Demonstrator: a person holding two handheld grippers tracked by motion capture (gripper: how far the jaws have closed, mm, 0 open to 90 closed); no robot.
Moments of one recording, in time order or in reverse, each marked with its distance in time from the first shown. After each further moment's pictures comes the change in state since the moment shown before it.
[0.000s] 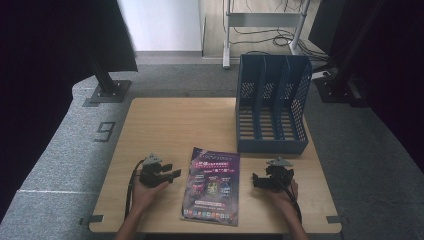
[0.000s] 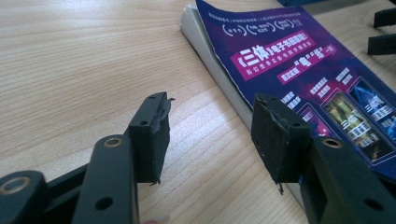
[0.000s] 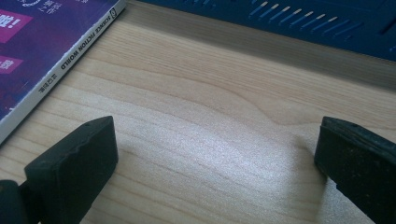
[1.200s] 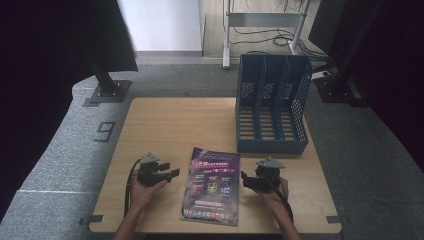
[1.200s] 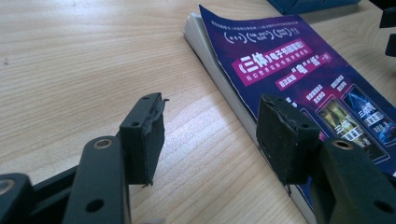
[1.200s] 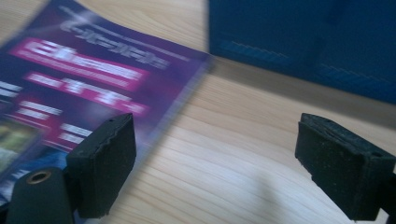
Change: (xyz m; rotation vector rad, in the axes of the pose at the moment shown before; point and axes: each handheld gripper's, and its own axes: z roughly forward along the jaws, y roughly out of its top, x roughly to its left) left arm 0.003 0.003 -0.008 -0.014 -0.005 -0.021; right arm 0.046 0.020 -0.024 -0.109 0.118 -0.031
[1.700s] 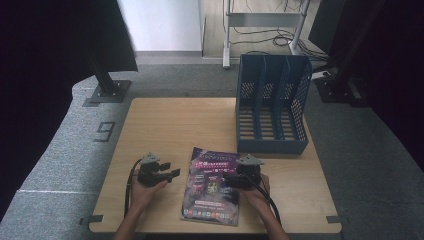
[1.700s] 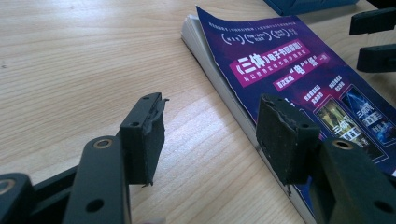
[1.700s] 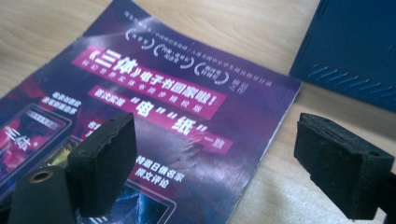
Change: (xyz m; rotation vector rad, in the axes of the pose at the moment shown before) left arm -0.003 0.000 0.003 0.006 -0.002 0.015; right arm 0.040 0.010 0.029 0.018 0.077 -0.047
